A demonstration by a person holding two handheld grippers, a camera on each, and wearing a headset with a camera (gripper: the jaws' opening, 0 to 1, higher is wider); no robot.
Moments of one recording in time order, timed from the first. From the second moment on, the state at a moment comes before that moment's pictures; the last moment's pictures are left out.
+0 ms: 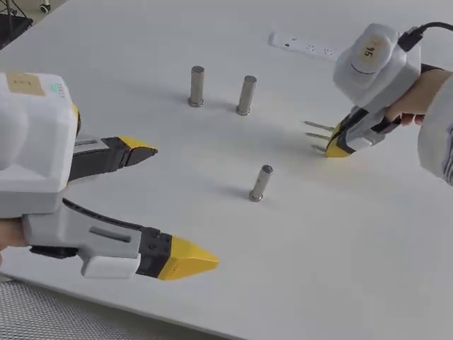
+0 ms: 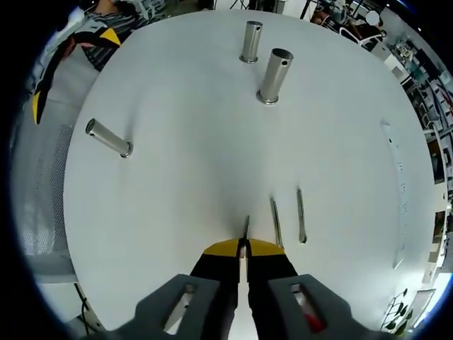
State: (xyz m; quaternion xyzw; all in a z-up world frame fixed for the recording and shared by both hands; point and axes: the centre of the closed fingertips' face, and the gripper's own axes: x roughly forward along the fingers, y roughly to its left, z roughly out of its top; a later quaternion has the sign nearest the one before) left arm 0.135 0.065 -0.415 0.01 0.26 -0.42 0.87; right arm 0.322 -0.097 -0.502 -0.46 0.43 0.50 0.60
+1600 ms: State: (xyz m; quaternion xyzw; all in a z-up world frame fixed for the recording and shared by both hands) left arm 0.159 0.014 -0.371 -0.05 0.22 -0.44 0.87; right arm 0.266 -0.095 -0.421 -0.49 0.21 0.49 0.69
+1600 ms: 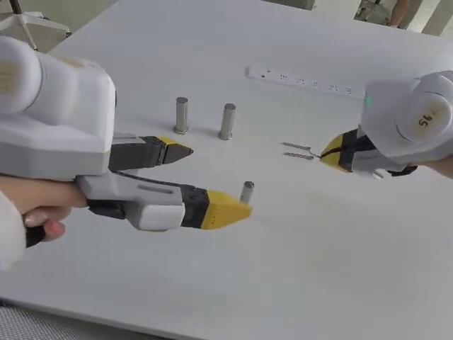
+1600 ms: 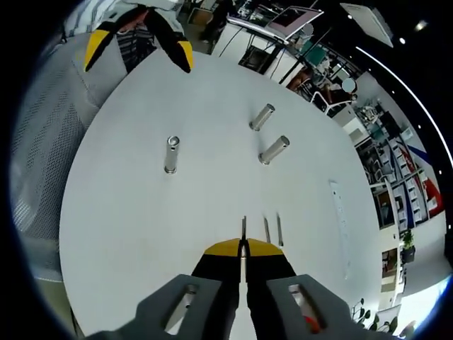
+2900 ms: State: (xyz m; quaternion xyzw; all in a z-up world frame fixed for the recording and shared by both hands) left arm 0.172 -0.023 -0.376 -0.17 0.26 -0.46 0.83; right arm 0.166 -0.032 -0.387 -0.46 0.08 0.53 0.71
